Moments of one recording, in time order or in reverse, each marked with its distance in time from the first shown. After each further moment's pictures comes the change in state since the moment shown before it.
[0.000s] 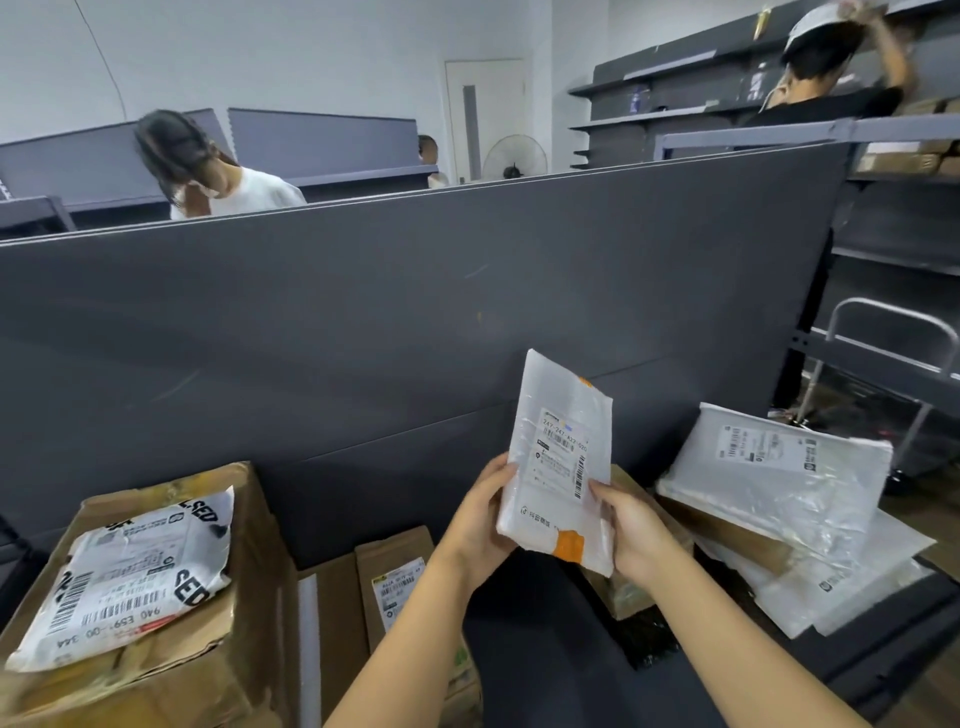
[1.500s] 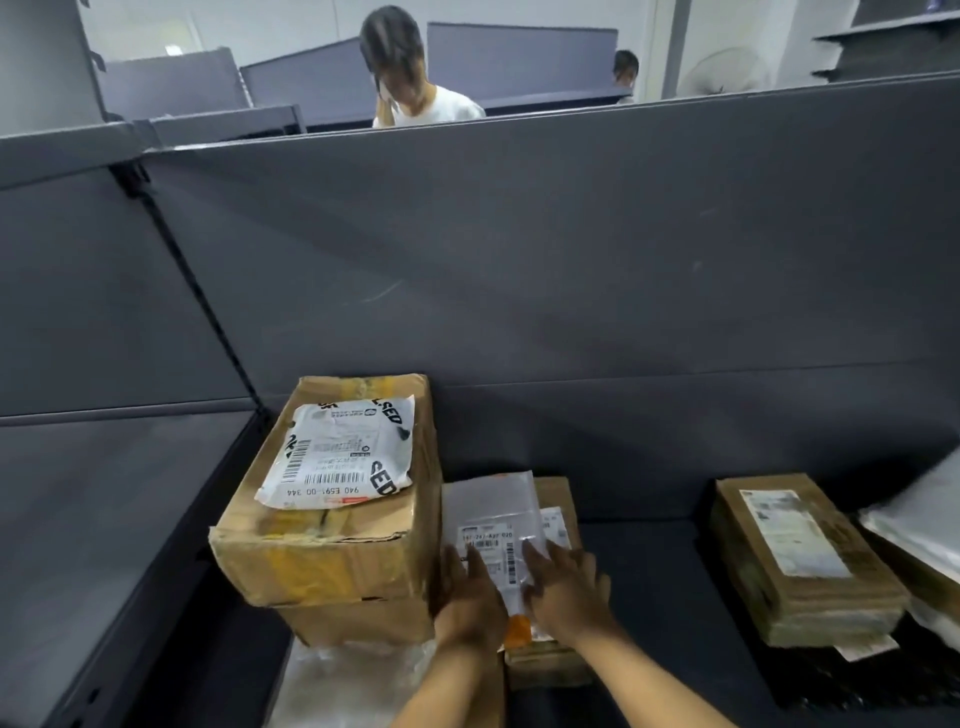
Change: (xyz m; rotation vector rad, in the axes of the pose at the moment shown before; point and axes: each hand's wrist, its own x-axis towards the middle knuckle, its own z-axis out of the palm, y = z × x) left_hand -0.108 -0.083 -0.141 1.153 0.841 -0.417; right_hand 0.006 0.194 0.107 -1.784 -0.413 -0.226
